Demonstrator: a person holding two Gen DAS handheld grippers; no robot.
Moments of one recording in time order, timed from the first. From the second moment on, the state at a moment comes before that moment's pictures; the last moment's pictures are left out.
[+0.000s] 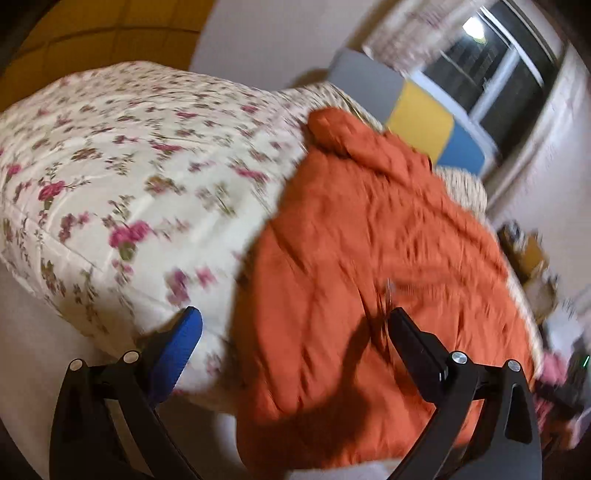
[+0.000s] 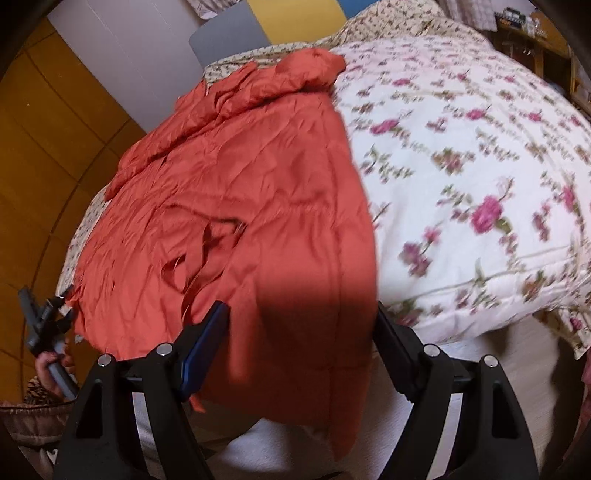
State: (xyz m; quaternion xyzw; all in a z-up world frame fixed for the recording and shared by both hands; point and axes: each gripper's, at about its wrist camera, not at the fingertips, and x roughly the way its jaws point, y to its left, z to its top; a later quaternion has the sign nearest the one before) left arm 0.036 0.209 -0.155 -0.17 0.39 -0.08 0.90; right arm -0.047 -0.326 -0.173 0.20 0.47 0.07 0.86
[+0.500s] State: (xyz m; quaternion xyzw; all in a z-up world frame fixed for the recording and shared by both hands) left arm 0.005 0.181 -0.146 -0.13 0.42 -0.14 0.89; right arm -0.056 -0.318 -0.158 0.18 0.46 0.13 0.86
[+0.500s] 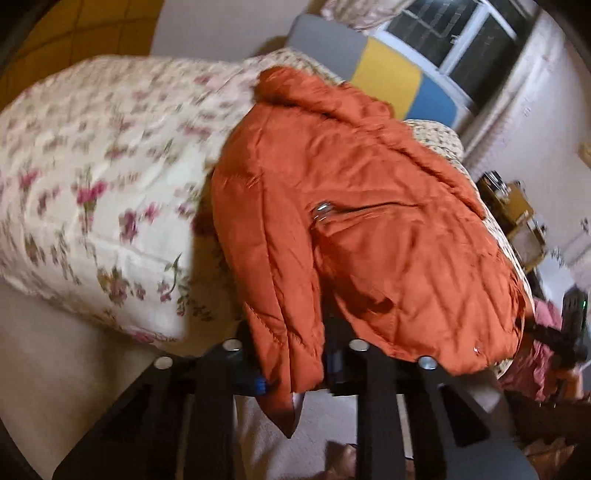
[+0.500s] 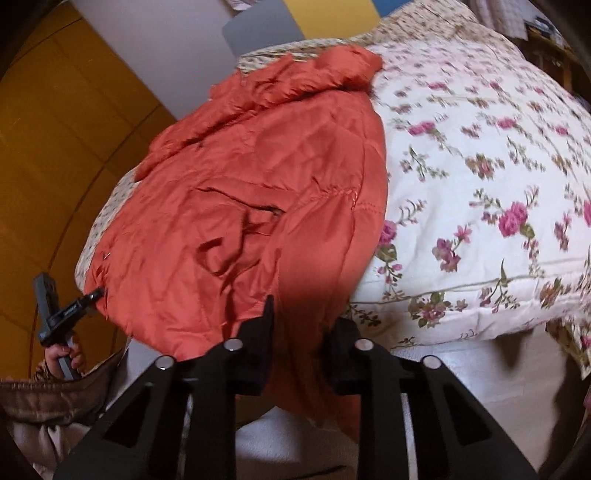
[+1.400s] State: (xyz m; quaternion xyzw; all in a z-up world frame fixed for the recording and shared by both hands) left arm 0.091 0.183 -0.016 -0.27 0.31 -0.20 0.89; right arm 0.047 -0.379 -0.065 0.38 0.32 0.22 0.84
